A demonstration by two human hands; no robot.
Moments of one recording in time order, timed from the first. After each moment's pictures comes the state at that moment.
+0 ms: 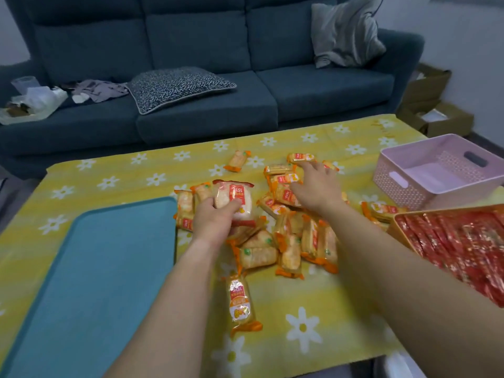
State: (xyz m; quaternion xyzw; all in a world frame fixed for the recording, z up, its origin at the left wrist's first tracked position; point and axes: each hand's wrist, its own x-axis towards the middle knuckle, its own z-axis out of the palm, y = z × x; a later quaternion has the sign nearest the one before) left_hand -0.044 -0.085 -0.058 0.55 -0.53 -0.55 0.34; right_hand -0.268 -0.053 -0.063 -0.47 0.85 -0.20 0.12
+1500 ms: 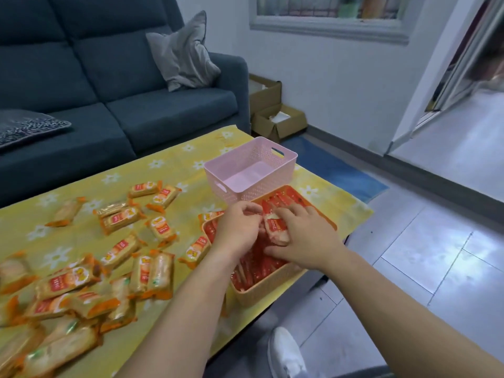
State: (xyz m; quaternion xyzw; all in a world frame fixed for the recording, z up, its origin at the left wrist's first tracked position) left_hand -0.326 0.130 -0.024 0.34 -0.74 -0.57 0.13; right_hand -0.410 0.259 -0.039 -0.42 0.90 -0.08 0.05
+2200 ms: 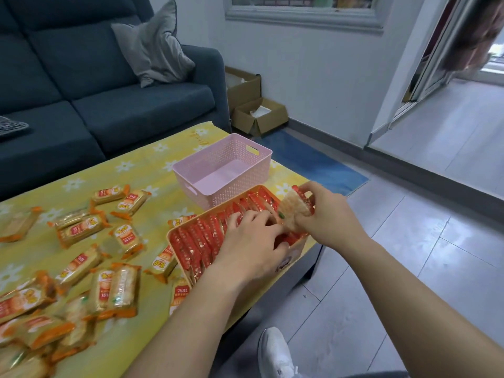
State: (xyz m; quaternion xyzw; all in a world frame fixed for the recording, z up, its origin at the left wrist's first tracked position) left_hand -0.364 0.177 -0.044 0.08 -0.99 -0.10 -0.01; right_hand -0.468 0.309 -0.021 -0.26 0.92 -0.30 0.04
